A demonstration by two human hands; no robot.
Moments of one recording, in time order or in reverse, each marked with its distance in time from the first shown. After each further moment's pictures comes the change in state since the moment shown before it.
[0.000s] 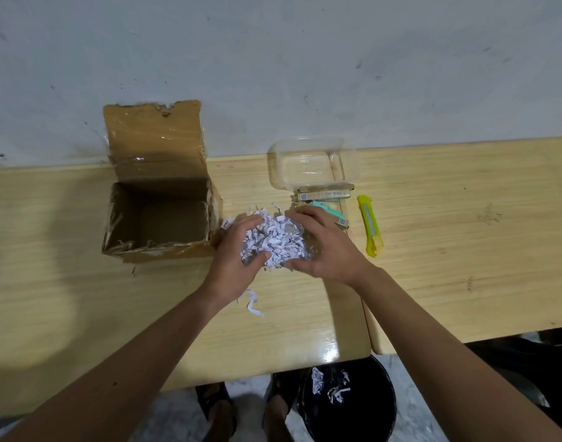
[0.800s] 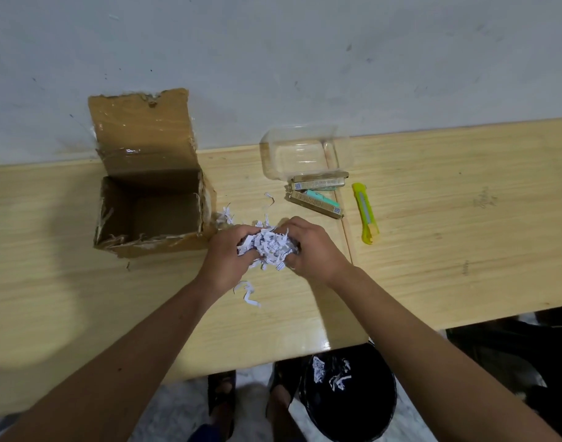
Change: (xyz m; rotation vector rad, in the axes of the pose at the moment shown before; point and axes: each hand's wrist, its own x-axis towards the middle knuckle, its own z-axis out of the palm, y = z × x) left_hand 0.004 -0.002 0.000 0.093 -0.035 -0.113; right_hand -0.004 -0.013 0.033 0.057 0.023 0.030
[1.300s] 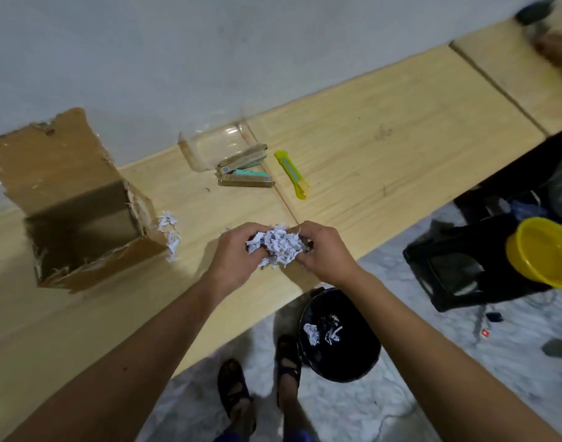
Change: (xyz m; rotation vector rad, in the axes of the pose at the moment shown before) left_hand -0.041 0.070 0.041 -0.097 -0.349 0.187; right_hand -0.141 -0.028 -0.029 0.018 0.326 0.340
